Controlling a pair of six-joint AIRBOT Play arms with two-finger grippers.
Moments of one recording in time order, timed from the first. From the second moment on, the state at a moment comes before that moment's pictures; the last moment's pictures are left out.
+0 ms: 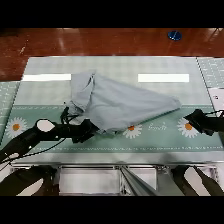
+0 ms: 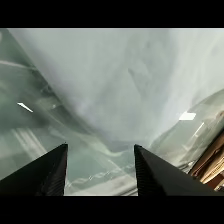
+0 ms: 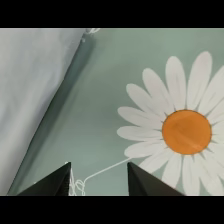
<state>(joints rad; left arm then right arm) -0.41 -1.06 0.36 0.44 -0.69 -1.68 -0.64 -0.90 0.52 -1.00 1.03 1.37</state>
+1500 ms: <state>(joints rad) -0.45 -1.11 0.47 0.33 -0.51 -1.55 -0.30 -1.53 0.90 -0.73 0.93 1.31</state>
